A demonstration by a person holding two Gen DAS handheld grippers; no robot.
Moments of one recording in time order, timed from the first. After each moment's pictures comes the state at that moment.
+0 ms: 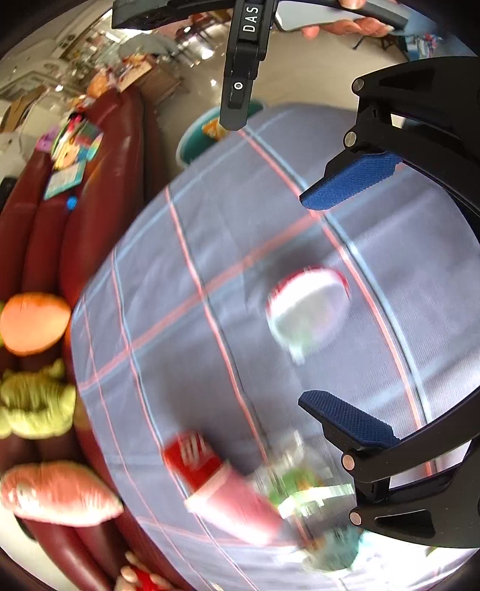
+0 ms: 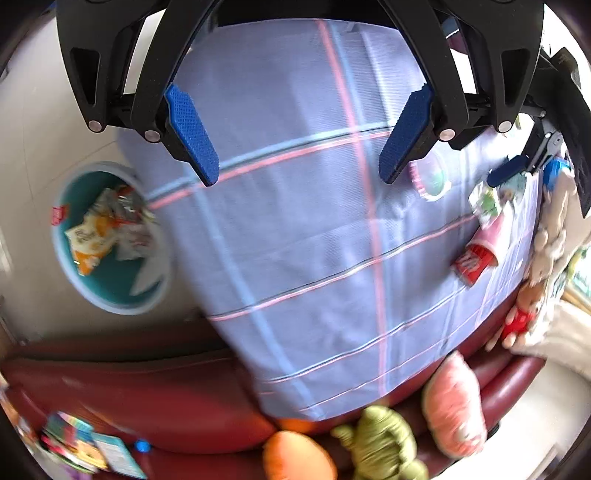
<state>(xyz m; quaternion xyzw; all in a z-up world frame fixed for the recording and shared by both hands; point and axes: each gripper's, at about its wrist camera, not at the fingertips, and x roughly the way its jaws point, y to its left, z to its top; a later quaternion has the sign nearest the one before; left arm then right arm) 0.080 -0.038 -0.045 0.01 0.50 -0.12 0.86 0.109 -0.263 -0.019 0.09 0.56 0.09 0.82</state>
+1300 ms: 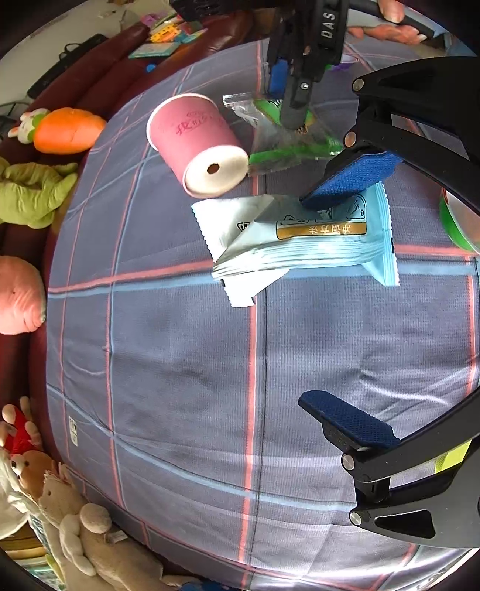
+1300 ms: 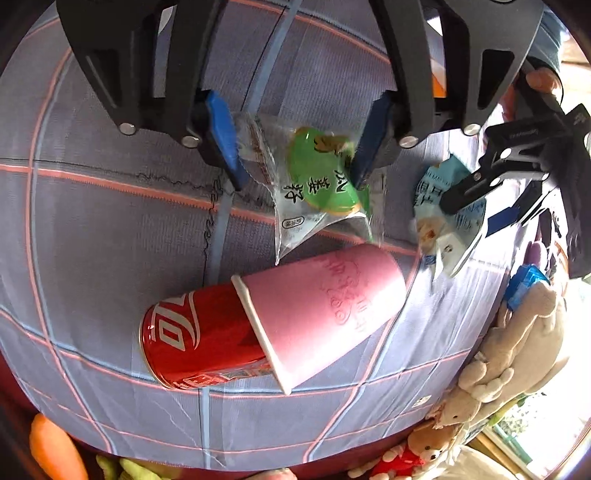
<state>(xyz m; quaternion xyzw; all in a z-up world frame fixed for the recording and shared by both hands) 0.077 0.234 -0.094 -0.13 0.52 0.07 0.84 0.152 0.048 -0.091 -0.05 0.60 0.32 0.73</state>
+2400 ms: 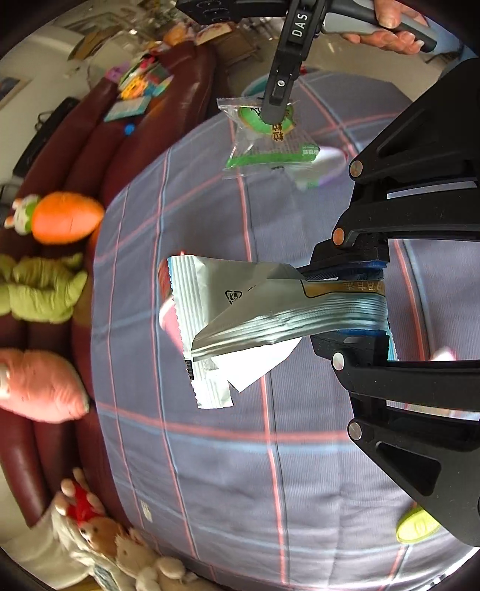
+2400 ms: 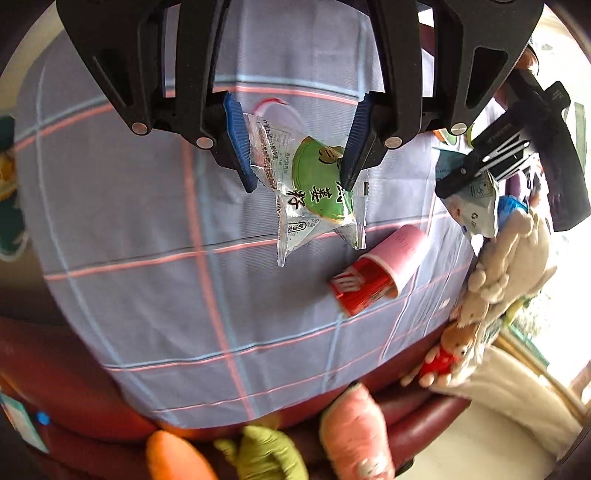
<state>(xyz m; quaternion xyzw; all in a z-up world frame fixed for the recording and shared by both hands) 0.075 0.089 -0.033 -0.08 0.48 -0.02 0.87 0.120 -0.146 -0.024 0.10 0.53 0.24 0.80</state>
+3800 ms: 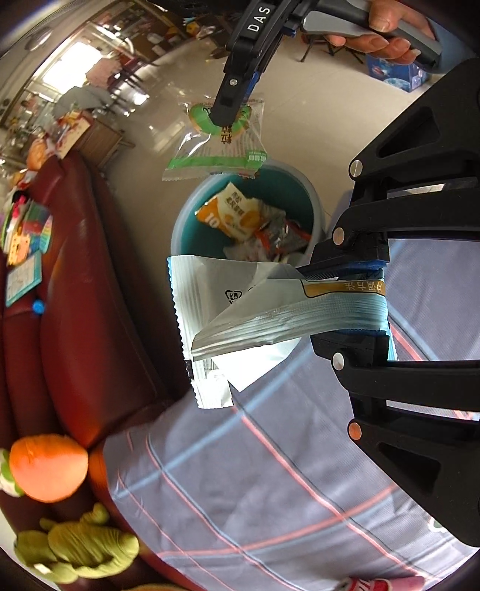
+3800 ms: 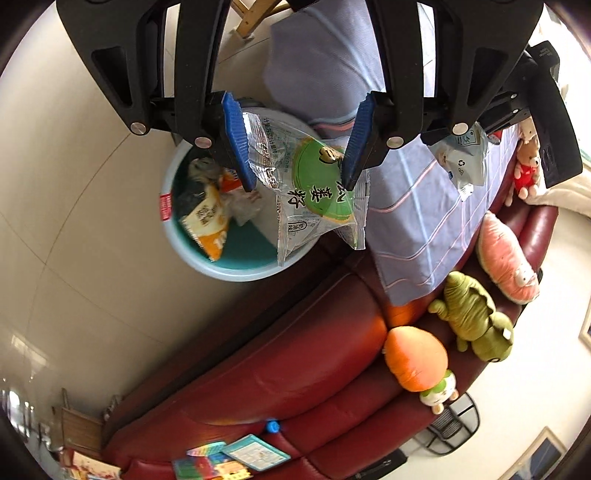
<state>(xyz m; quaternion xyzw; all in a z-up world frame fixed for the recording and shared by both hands) 0.173 -0.313 -0.065 0.10 0.52 -0.26 0.81 0.089 -0.530 -0.039 0.29 0.44 -0.04 0.85</state>
